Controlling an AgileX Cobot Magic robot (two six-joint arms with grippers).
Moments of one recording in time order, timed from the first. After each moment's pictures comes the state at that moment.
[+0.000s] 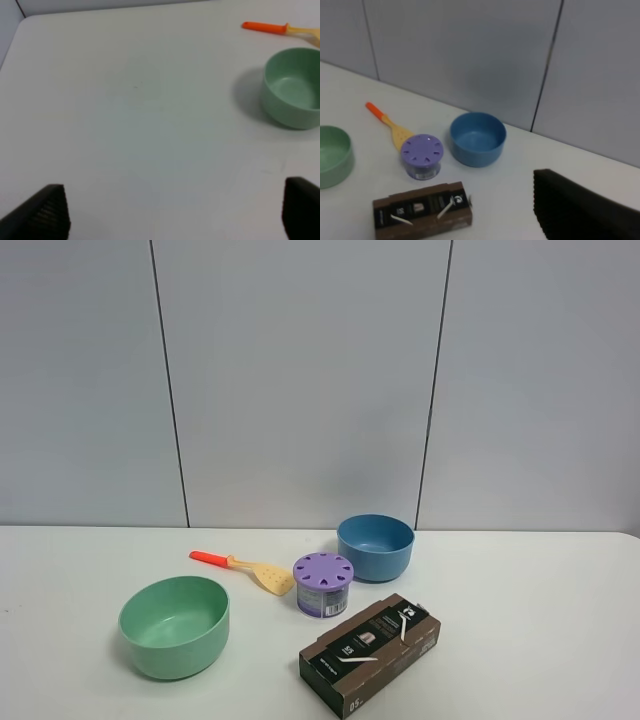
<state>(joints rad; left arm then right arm) 0.00 -0.01 -0.51 0.00 1.06 0.04 0.00 0.46 -0.80 0.73 0.97 -0.84</state>
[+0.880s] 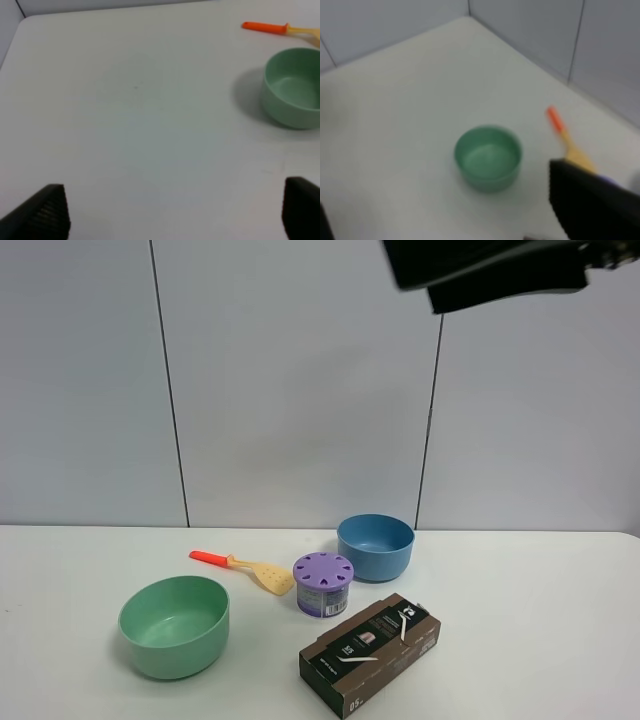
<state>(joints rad) 0.00 -0.01 -0.51 0.00 1.06 0.04 0.51 1.07 -0.97 0.97 0.76 -1.12</state>
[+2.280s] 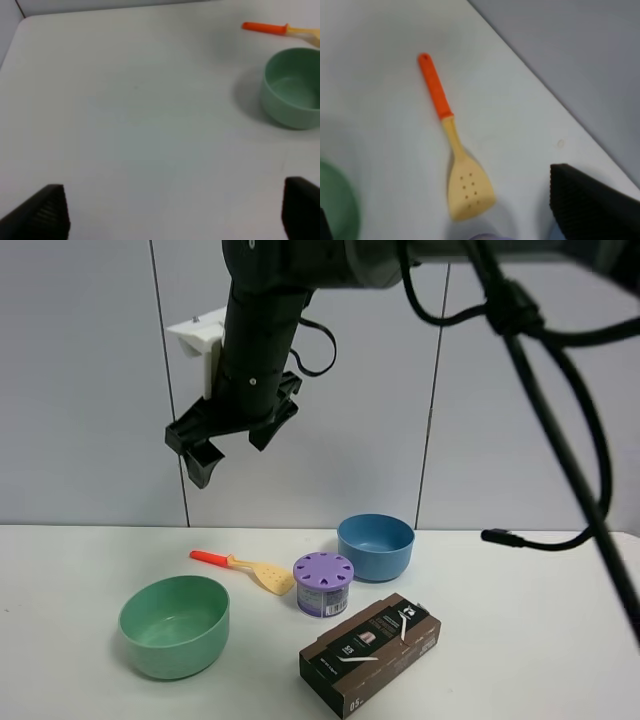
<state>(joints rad) 0.00 -0.01 -0.51 0.00 1.06 0.04 0.80 2.31 -2.26 -0.12 1.02 -0.24</state>
